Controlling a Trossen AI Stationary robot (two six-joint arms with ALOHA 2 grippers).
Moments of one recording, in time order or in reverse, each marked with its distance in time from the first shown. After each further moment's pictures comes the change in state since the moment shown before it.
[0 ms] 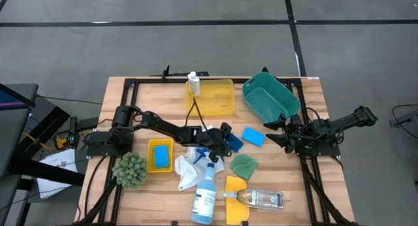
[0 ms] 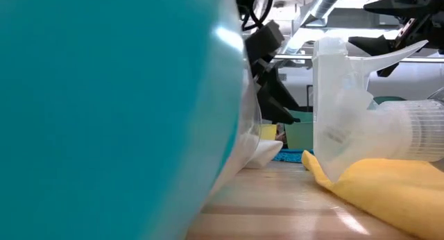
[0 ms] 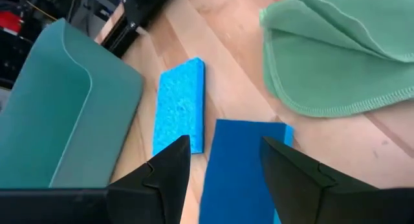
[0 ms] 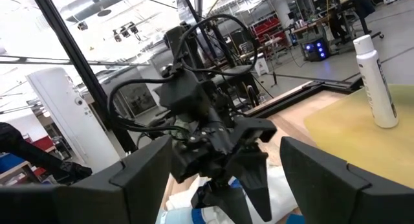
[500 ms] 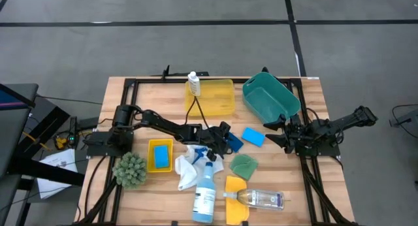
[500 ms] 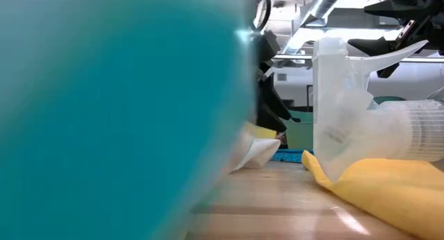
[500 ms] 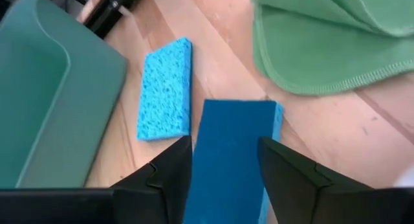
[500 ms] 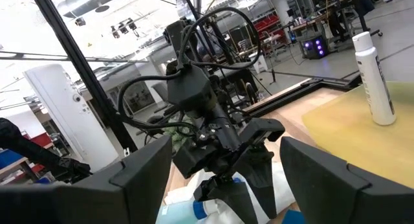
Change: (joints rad) left arm 0.022 0.000 0.000 -0.077 0.035 -0.023; right arm 0.000 0.000 0.000 -0.015 0.000 0.000
